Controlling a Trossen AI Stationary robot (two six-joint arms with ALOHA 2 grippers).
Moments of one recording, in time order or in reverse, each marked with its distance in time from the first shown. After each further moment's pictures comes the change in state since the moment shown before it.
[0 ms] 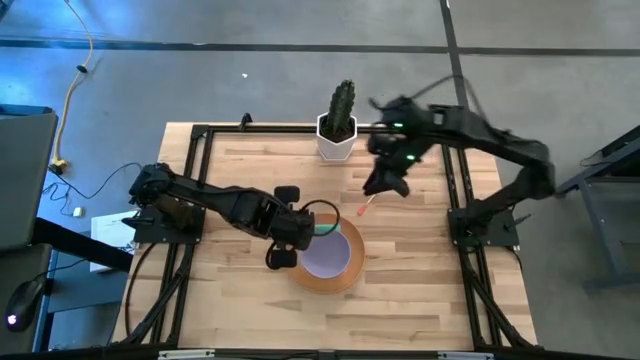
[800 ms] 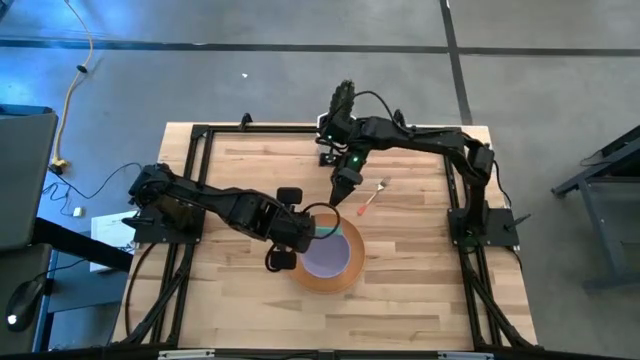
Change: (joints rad) left arm -0.015 0.000 0.000 0.024 -0.012 0.048; right arm -0.095 0.488 0.000 0.149 -0.623 -0.111
